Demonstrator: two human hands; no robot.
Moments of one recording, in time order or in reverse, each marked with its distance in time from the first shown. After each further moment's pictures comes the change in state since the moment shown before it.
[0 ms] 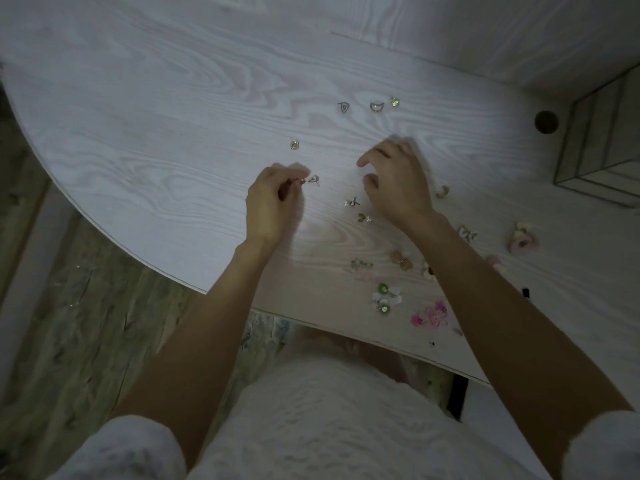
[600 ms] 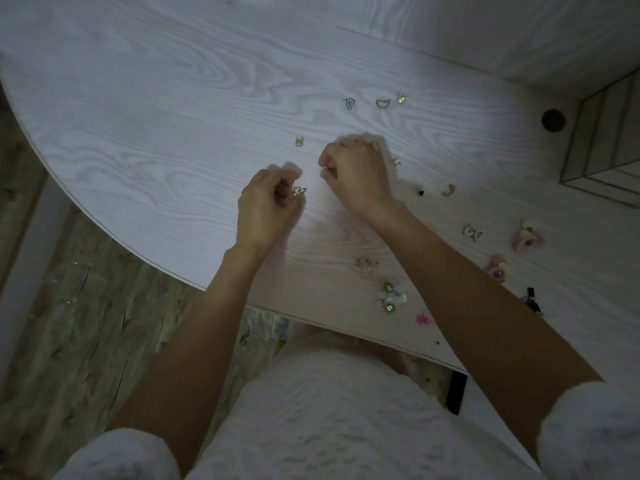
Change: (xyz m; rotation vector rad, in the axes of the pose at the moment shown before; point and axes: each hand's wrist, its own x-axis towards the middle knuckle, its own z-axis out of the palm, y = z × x) left_hand -0.008 -0.002 -0.018 0.114 -0.020 0.032; right_hand 0.025 -0.048 0.022 0.017 -0.074 -0.036
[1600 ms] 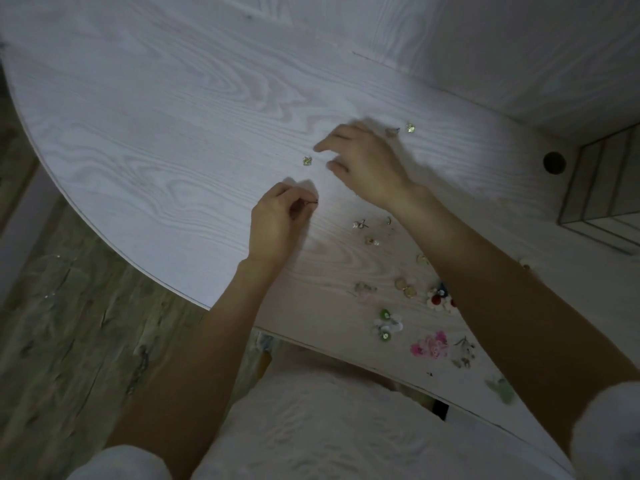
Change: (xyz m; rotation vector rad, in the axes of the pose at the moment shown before) left_hand 0.008 0.003 0.016 -0.030 0.053 0.037; right_hand 0.042 0.010 -0.027 0.033 -0.091 -0.303
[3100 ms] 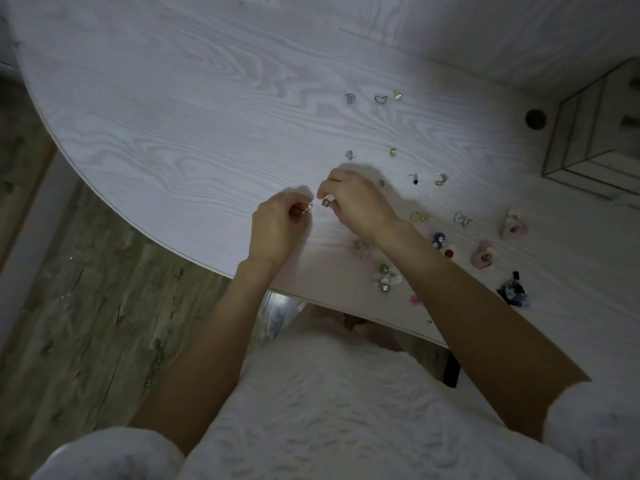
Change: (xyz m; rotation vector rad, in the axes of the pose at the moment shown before) left_hand -0.055 0.010 -0.016 0.064 -0.123 -0.074; right_hand -0.085 -0.045 0.036 -0.003 -0.122 0.120
